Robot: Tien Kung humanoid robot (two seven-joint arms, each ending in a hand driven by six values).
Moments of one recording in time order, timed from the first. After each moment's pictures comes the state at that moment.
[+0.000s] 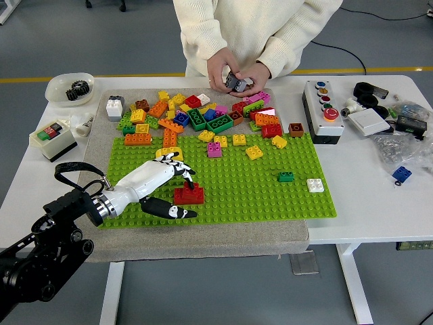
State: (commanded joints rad) left arm -0.40 0.23 -1.00 -1.07 2.10 0.04 -0.43; right arm 0.18 -0.12 1.66 0.18 -2.20 0.16 -0.16
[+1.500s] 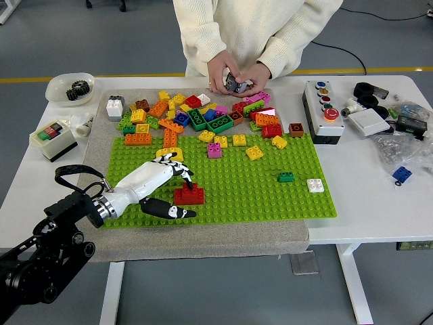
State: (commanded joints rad) left arm -0.39 0.22 -1.01 -1.06 2.12 0.05 -0.40; right arm 0.18 -0.13 1.65 0.18 -2.20 0.16 -0.16
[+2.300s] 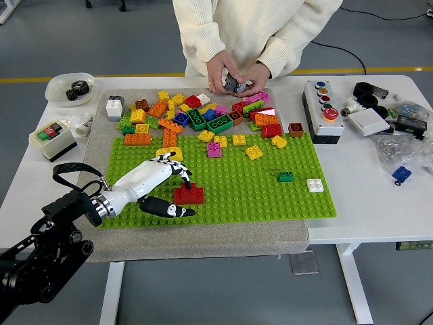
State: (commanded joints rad) left arm -0.39 0.22 -1.03 -1.10 2.10 0.04 -0.40; right arm 0.18 -0.13 1.66 0.18 -2.20 0.16 -0.16
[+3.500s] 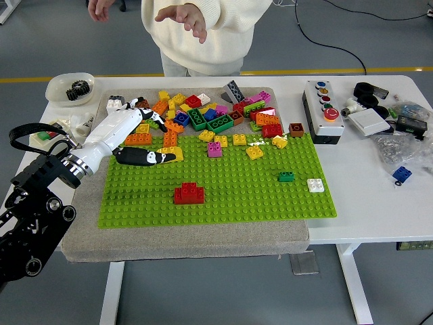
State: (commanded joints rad) left arm -0.42 0.22 -1.25 -1.20 2.10 0.01 -0.29; right arm 0.18 -0.12 1.66 0.18 -2.20 0.16 -0.16
